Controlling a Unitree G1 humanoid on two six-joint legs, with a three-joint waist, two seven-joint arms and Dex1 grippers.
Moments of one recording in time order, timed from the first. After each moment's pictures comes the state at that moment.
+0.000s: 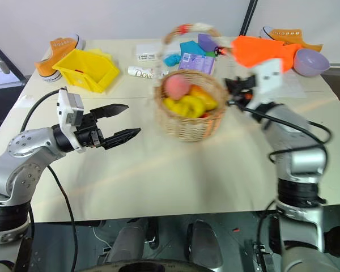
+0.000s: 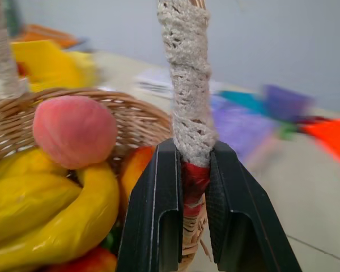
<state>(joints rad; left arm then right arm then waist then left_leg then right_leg) -0.33 0.65 0.13 -0.43 -0.66 0.59 -0.82 -0.50 -0.56 -0.26 -0.22 0.38 0.61 0.43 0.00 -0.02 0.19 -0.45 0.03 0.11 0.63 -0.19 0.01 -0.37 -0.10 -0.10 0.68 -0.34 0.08</state>
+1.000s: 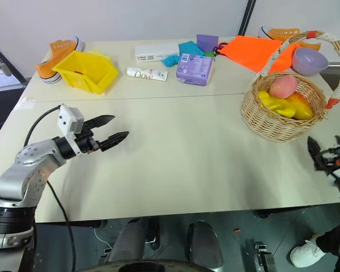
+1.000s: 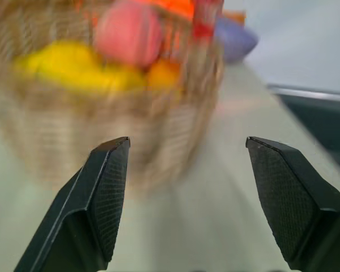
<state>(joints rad) -0.22 0.61 0.15 -0.18 -0.50 0.42 -0.77 0.16 -0.59 -0.72 -0.17 0.40 0.31 0.51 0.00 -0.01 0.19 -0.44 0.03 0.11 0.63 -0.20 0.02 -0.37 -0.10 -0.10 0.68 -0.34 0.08</state>
